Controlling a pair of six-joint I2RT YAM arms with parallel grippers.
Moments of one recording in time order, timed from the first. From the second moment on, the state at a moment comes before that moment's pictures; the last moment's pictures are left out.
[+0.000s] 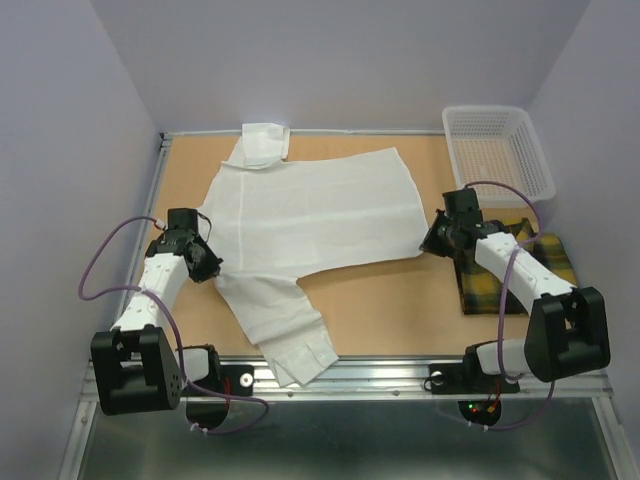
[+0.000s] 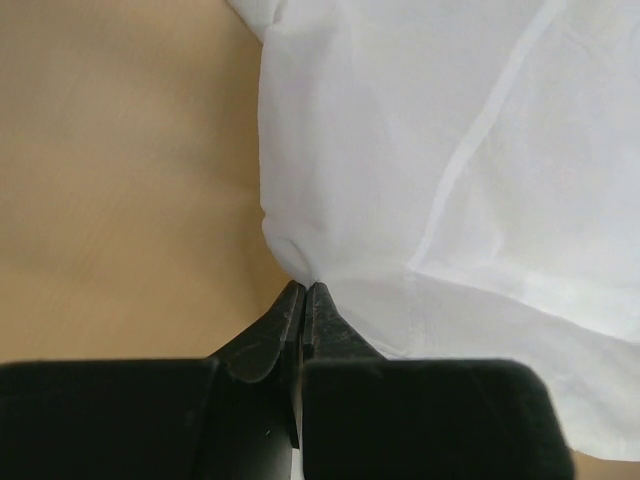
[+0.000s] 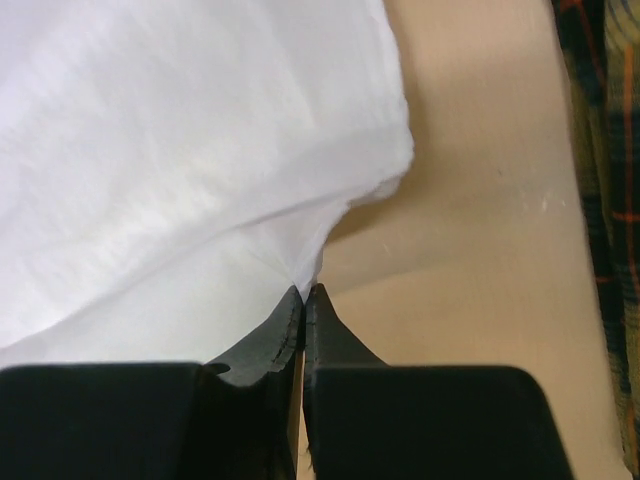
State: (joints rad) left arm 0.06 1.17 0.73 -0.68 -0.04 -0.59; right arm 0.20 1.32 0.83 -0.47 0.02 0.66
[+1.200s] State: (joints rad) left arm 0.09 1.46 0.86 -0.53 0.05 -0.56; right arm 0.19 1.82 1.20 -0.48 0.10 0.58
